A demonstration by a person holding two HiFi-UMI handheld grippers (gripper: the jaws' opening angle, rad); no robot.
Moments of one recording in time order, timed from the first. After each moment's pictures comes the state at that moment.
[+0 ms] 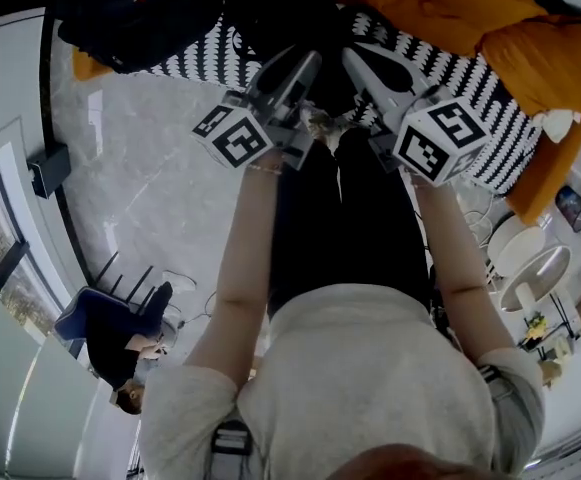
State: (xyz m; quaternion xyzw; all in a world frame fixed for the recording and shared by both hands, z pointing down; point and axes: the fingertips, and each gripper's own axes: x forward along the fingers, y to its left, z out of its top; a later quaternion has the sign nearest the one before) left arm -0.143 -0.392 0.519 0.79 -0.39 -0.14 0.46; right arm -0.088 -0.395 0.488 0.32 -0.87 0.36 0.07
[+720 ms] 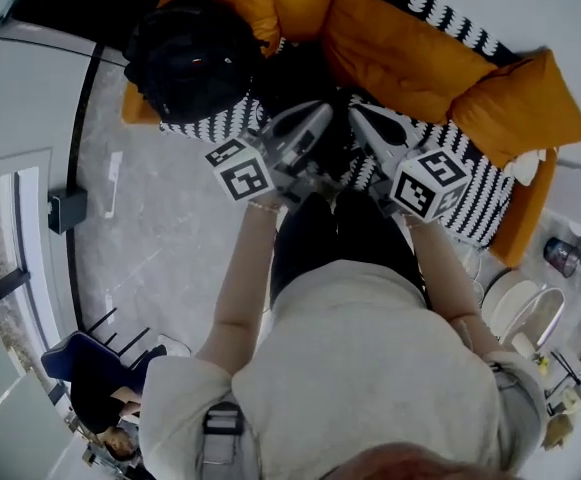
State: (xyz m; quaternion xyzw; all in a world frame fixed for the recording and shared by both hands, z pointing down) left arm -0.134 -0.351 0.317 0.86 -0.28 -0.17 0.39; right arm -0.089 -0.347 0.334 0.33 -0.90 0.29 0.05
